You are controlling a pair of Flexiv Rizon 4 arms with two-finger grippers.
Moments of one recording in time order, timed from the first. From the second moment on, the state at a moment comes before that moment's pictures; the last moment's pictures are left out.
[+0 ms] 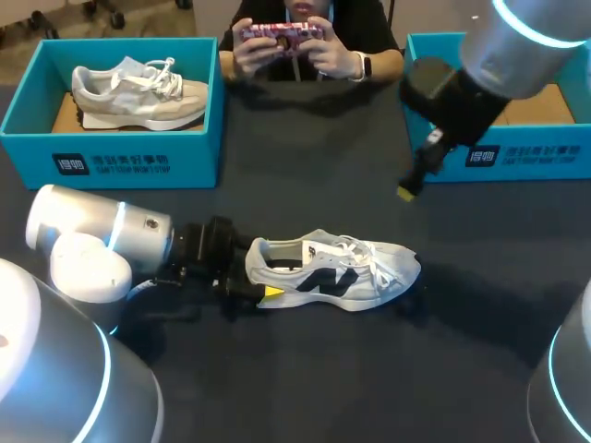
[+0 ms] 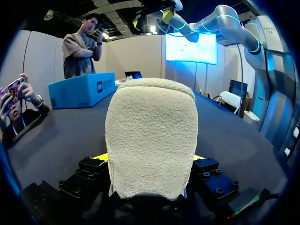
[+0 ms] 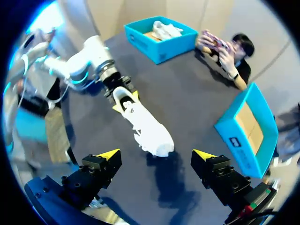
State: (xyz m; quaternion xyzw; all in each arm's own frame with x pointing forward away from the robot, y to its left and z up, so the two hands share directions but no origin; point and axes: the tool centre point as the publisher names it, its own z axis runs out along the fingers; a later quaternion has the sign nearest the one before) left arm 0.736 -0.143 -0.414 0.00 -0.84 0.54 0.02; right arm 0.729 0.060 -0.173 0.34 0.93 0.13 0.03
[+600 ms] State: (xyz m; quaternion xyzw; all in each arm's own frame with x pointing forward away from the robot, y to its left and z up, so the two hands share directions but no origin) left arm 0.736 -0.144 -0.414 0.00 -0.84 0.54 0.02; right arm 0.728 0.131 -0.203 0.50 0.86 0.10 0.06
